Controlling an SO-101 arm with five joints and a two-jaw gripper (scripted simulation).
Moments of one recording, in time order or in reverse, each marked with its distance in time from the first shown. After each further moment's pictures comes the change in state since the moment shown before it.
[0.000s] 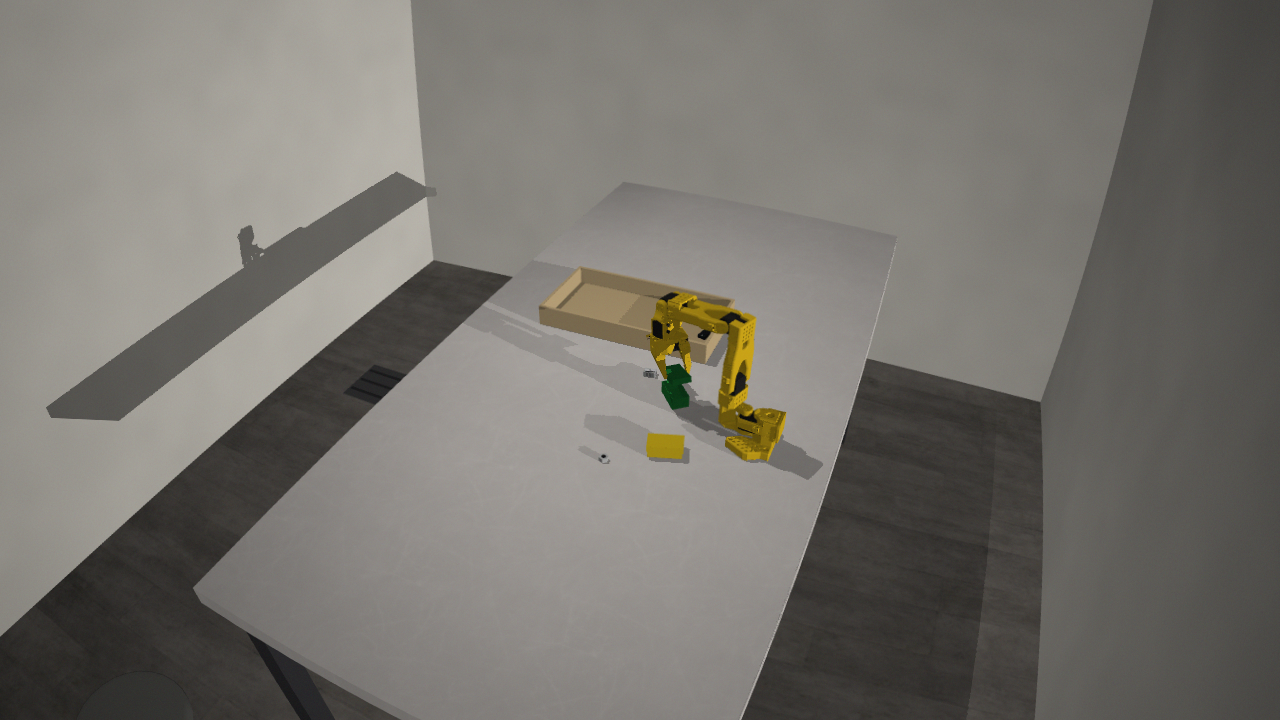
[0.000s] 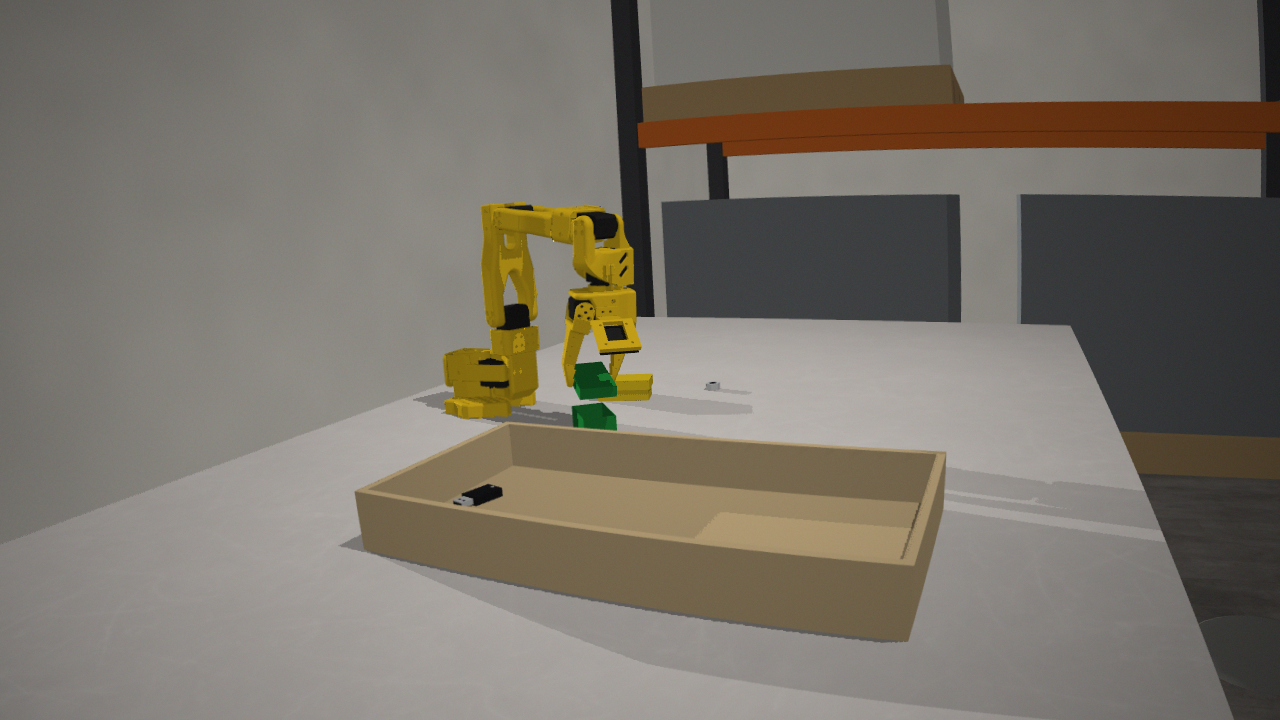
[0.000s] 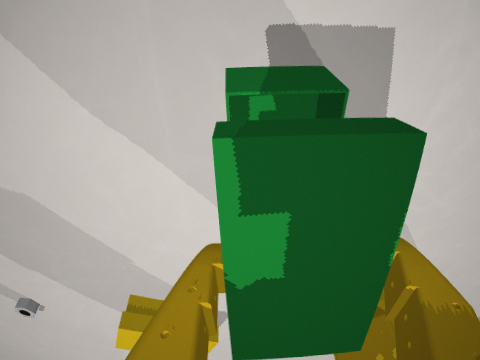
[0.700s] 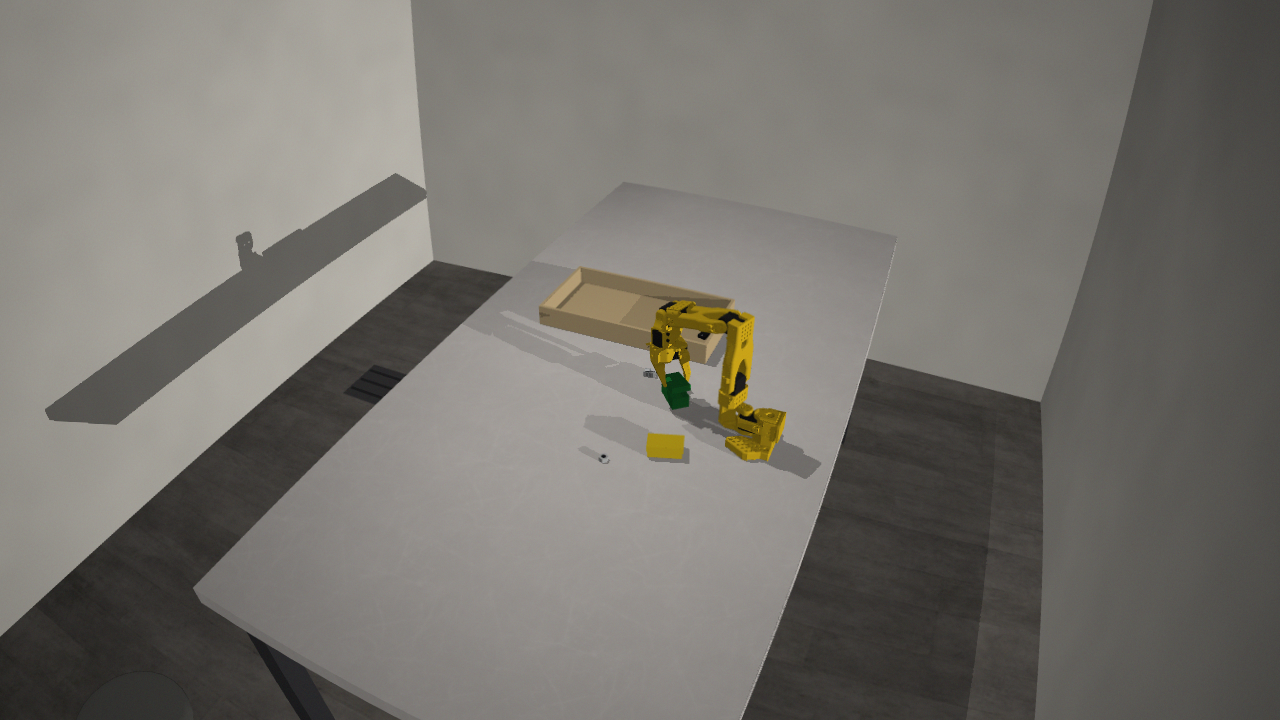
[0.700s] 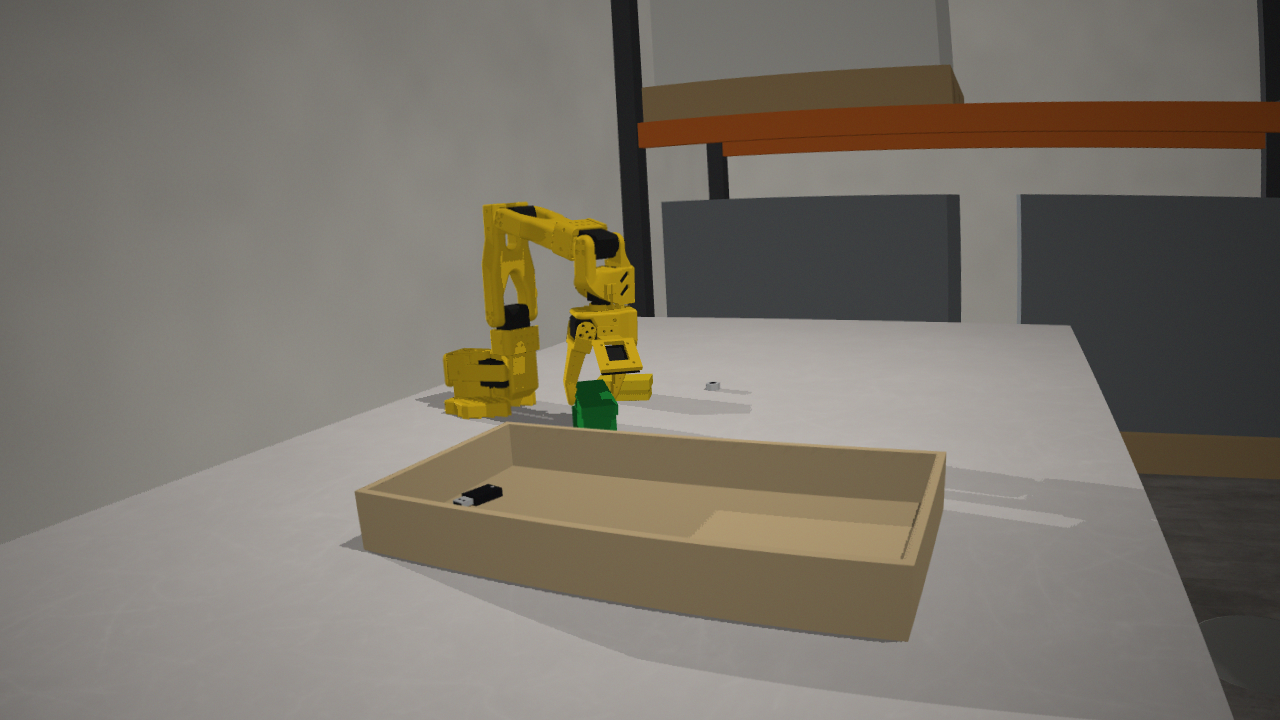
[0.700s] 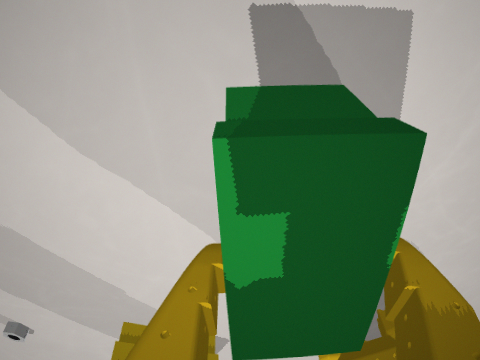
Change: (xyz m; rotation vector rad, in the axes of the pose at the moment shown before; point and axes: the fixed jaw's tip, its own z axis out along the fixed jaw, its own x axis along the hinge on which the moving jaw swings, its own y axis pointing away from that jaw) arm -0.001 0.001 0.020 -0.001 -0.002 0.000
